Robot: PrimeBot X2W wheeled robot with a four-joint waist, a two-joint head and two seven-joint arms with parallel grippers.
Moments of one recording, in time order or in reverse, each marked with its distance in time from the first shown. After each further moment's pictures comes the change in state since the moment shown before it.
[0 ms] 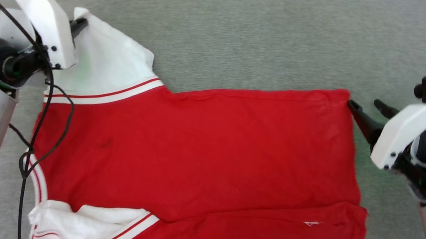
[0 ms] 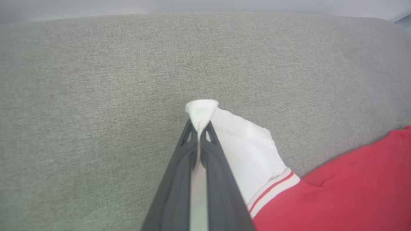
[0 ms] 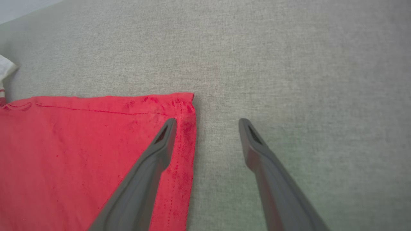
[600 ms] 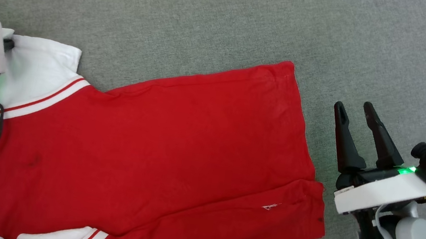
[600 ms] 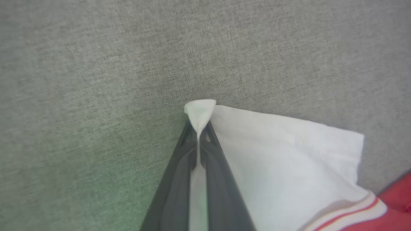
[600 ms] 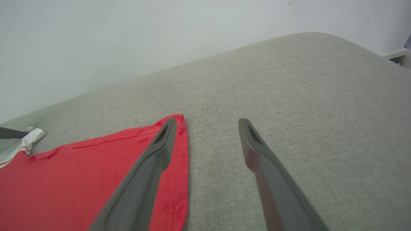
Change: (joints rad) left arm 0.046 0.203 -0.003 -0.047 0.009 0.056 0.304; right arm 0.339 0.244 -0.113 -0.351 -0.179 0.000 -0.525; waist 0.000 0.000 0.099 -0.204
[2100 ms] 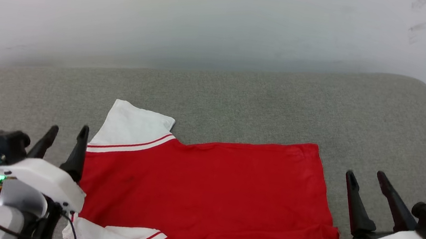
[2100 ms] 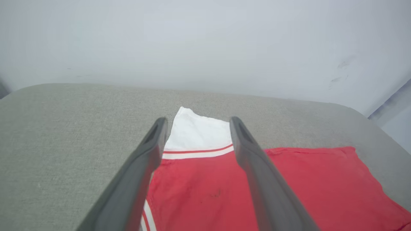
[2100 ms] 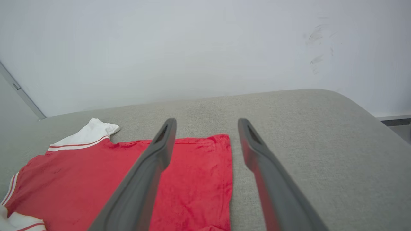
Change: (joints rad) left arm 0.796 -0.230 0.150 -0.518 0.110 0.184 -0.867; right arm 0.302 -0.022 -0.094 -0.121 -0.156 0.000 0.128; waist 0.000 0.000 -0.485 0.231
